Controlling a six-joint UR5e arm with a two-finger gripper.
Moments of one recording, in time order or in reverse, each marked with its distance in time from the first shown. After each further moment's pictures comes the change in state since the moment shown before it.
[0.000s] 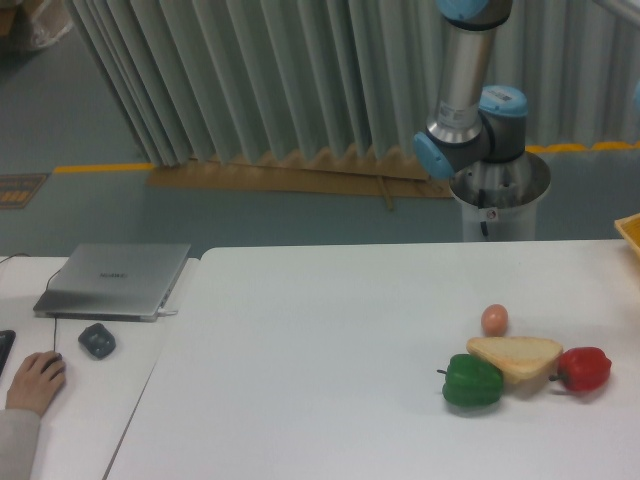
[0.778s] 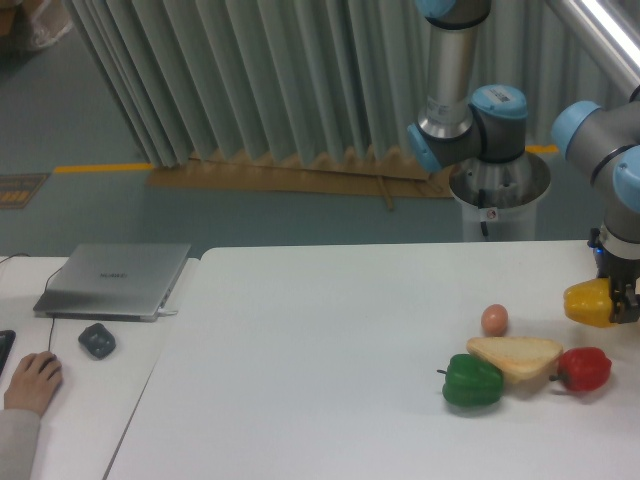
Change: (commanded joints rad) arm -0.085 -0.005 -0.130 0.069 0.100 -0.097
